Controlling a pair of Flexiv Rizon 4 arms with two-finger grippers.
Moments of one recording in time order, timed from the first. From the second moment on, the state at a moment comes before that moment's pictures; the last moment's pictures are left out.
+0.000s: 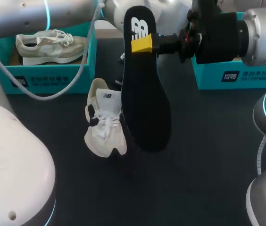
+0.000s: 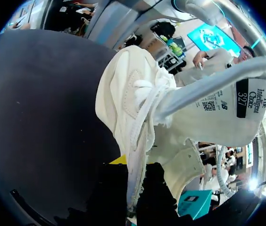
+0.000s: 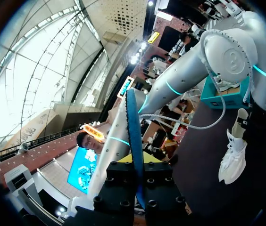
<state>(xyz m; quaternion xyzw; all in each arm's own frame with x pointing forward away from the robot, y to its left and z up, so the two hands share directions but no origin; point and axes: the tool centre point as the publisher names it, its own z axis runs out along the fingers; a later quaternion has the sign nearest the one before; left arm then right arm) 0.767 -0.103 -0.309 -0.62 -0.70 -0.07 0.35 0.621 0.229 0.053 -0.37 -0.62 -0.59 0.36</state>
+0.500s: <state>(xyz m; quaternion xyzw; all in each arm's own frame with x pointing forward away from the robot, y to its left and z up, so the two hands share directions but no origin) 0.773 -0.132 -0.317 -0.66 -0.69 -0.10 0.29 0.622 0.229 0.053 -0.37 -0.62 -0.59 0.36</state>
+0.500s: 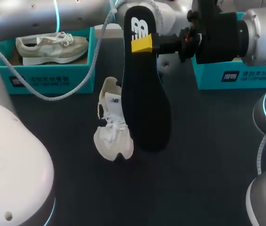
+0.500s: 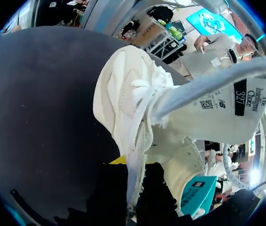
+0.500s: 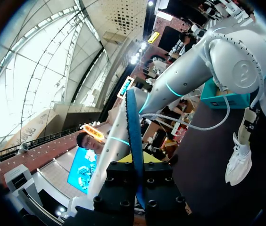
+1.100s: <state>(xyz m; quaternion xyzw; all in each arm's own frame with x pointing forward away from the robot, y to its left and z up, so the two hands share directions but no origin) 0.755 -0.165 -0.330 -0.65 -0.73 -0.10 0.21 0.621 0.229 0.053 -0.37 -0.62 -0.59 0.36</state>
